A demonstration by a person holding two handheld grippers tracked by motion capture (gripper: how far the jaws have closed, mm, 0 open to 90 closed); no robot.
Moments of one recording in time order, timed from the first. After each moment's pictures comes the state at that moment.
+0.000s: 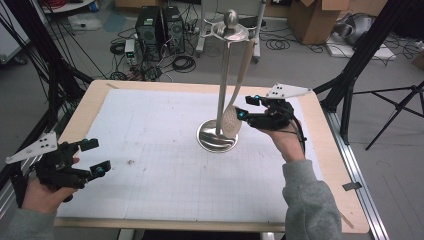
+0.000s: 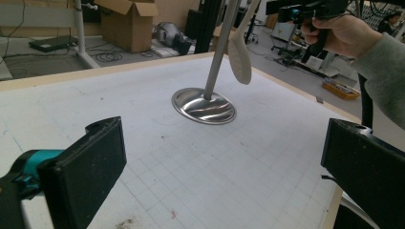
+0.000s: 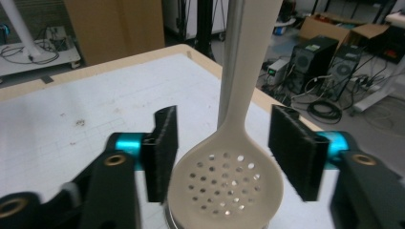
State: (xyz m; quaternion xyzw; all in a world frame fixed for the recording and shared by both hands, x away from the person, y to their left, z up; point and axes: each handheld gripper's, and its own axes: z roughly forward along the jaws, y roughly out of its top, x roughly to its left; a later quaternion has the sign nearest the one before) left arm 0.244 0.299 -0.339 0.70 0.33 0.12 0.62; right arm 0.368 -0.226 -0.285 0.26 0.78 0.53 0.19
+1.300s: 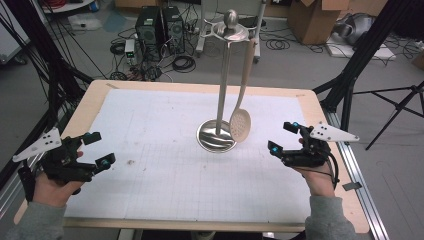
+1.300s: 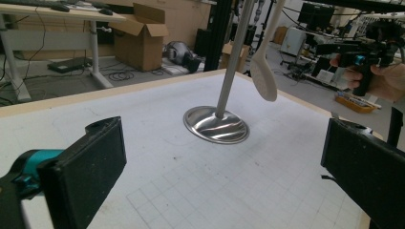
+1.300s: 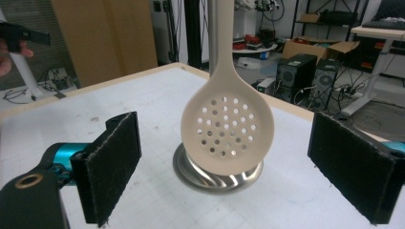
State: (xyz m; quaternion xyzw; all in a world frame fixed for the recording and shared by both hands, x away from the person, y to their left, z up) left arm 0.255 0.293 -0.342 0.68 0.32 0.16 0.63; right arm 0.296 -0.312 -0.336 0.29 0.72 0.59 0.20
